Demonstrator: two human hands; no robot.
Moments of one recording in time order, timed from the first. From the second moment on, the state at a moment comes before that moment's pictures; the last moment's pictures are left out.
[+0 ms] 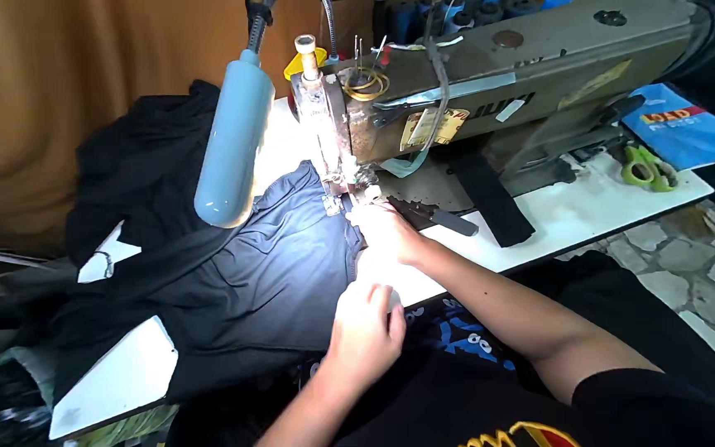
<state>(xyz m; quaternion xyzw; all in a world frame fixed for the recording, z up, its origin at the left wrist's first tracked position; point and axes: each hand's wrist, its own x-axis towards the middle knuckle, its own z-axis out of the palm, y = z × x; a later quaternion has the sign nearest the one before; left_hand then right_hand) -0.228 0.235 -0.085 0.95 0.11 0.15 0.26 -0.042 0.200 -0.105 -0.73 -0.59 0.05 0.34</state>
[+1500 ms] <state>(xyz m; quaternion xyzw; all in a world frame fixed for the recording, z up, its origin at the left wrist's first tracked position) -0.181 0.324 -0.105 0.99 -0.01 0.12 0.09 -0.082 0.152 -0.115 -0.66 -0.70 -0.11 0.25</state>
